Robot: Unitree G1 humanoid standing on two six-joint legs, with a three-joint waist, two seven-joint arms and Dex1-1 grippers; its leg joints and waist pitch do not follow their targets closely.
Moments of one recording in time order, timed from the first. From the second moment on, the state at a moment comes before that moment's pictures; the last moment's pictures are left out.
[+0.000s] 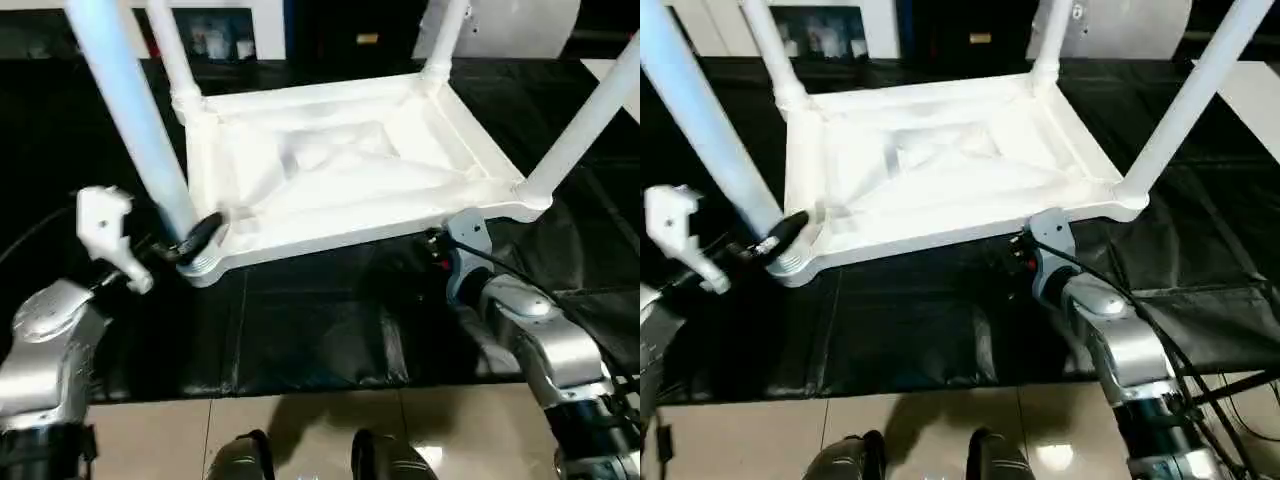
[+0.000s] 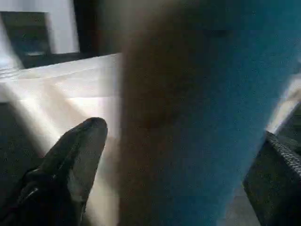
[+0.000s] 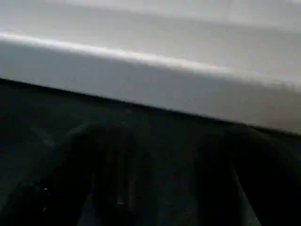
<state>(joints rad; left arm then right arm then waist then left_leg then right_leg) -0.22 0.39 0.23 -0.02 -0.37 0.25 -0.72 -0.34 -0.35 0.12 0.14 0.21 0.45 0.32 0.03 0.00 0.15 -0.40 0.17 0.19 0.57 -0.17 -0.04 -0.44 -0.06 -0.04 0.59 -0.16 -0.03</state>
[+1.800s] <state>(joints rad) -0.39 0.15 -0.17 -0.01 -0.30 0.23 -0.65 -0.61 -0.23 0.04 0.57 0.09 0.17 0.35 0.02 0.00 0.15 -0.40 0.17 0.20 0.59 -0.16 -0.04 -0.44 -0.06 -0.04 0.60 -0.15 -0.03</state>
